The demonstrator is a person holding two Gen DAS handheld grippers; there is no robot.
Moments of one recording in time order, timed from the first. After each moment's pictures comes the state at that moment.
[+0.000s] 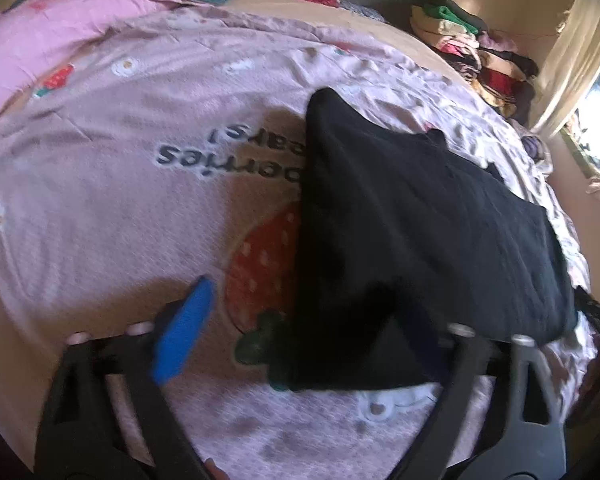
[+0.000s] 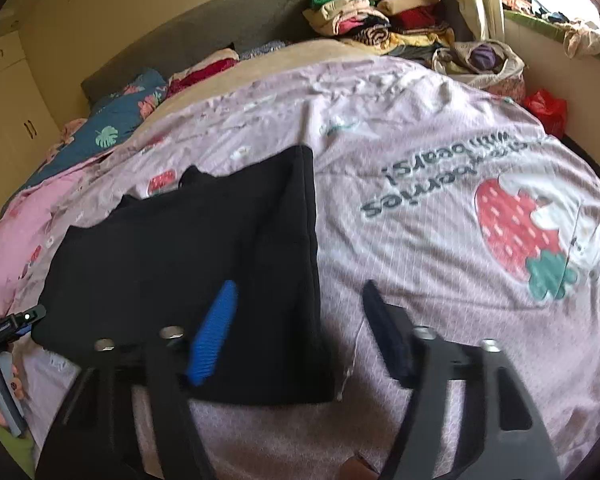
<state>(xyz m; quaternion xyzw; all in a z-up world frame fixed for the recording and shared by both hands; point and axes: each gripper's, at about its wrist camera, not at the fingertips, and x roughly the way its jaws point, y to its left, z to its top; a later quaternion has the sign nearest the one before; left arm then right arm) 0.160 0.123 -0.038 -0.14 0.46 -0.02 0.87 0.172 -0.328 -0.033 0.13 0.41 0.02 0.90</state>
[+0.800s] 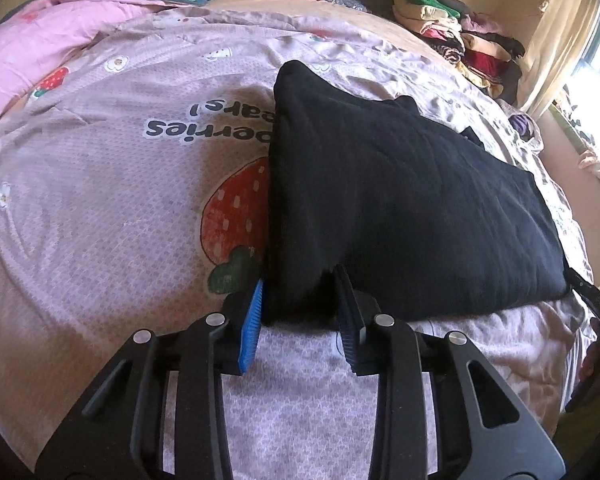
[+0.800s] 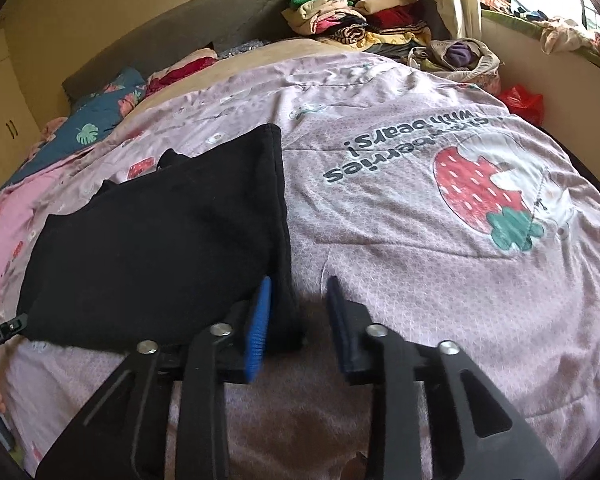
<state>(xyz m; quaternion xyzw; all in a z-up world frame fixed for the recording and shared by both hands) 0.124 0.101 -0.037 -0.11 0.47 -0.02 0.88 0.135 -0.335 -0.041 0.12 0.40 -0.03 0.91</state>
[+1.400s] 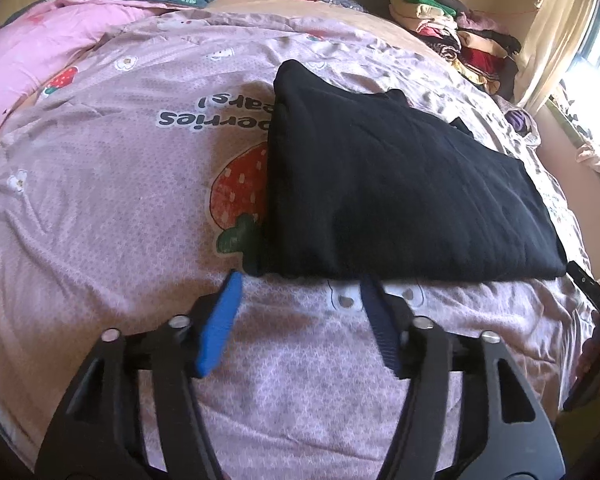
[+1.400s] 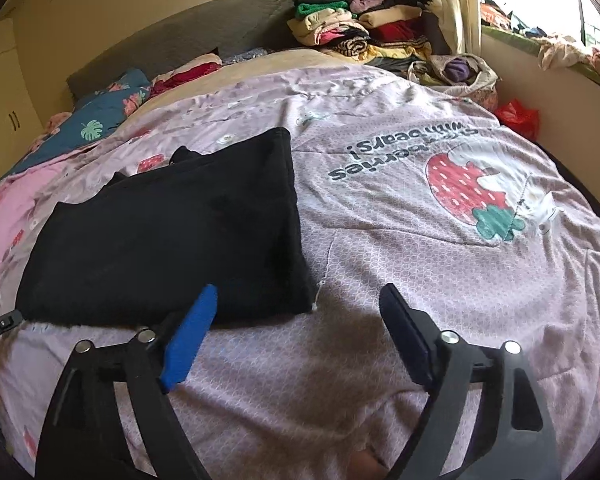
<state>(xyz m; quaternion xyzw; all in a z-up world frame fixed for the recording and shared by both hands) 0.097 0.097 -0.029 -0.10 0.47 -0.02 0.88 0.108 -0.315 -0.028 0.09 0.38 -0.03 0.92</state>
